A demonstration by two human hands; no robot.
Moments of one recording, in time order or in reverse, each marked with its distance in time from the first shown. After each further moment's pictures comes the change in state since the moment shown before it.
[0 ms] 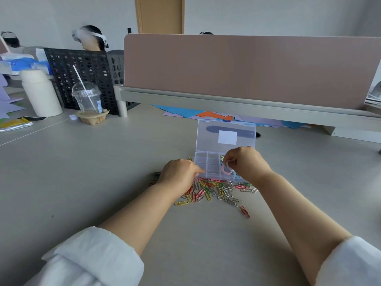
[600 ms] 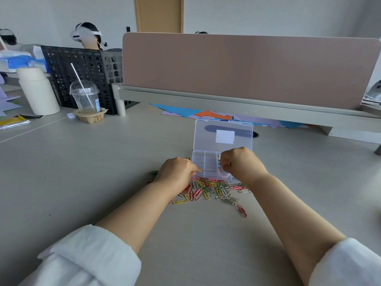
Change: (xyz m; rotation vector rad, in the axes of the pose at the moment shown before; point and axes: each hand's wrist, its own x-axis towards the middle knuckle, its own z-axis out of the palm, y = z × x) left_hand -0.001 -0.002 -0.003 -0.045 -0.018 -0.009; right_hand -0.005 -0.006 0.003 -0.122 -0.040 -0.019
